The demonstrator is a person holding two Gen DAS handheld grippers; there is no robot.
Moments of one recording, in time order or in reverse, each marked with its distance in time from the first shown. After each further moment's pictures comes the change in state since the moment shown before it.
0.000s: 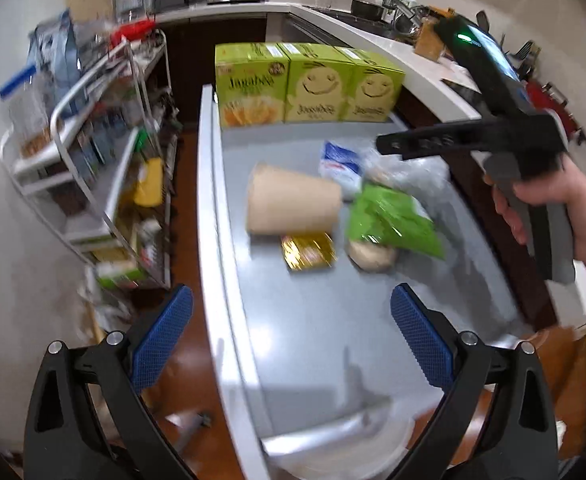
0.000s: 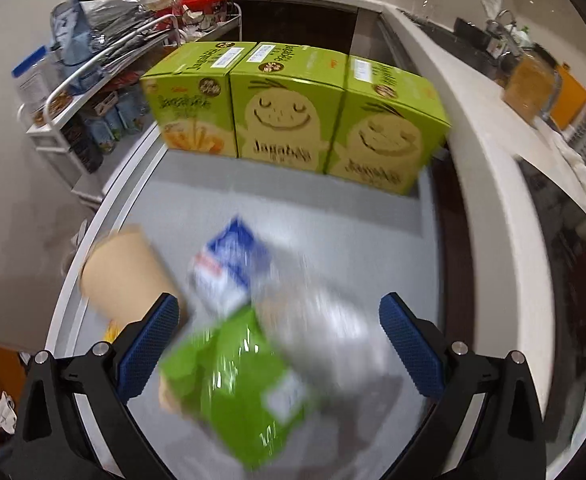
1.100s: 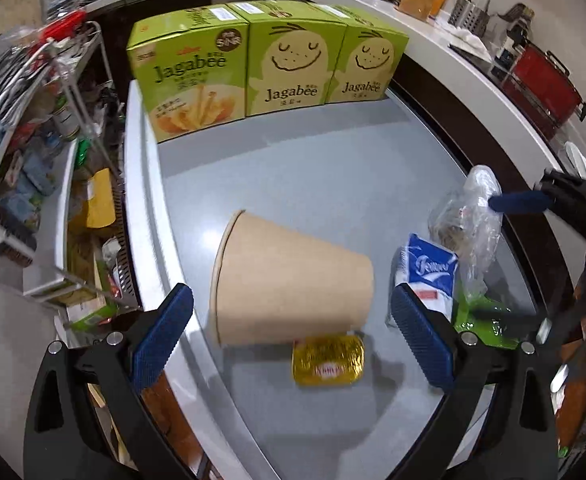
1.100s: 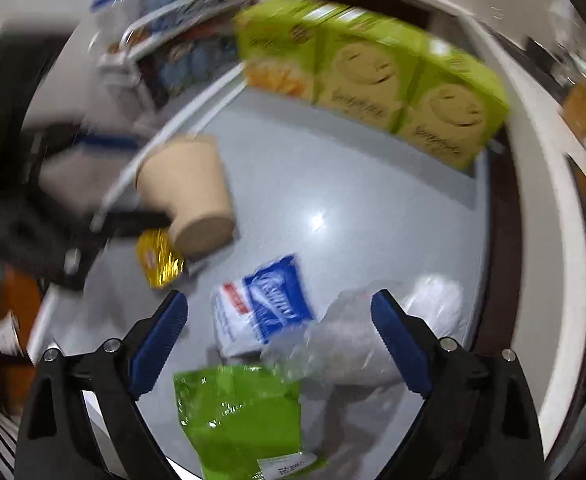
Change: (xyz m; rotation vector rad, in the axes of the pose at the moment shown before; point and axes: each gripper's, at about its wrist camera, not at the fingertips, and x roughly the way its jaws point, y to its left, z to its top) left arm 0.104 0.011 0.068 0.139 0.142 -0.149; right arm -0.009 0.017 -0.077 -0.241 0.079 0.162
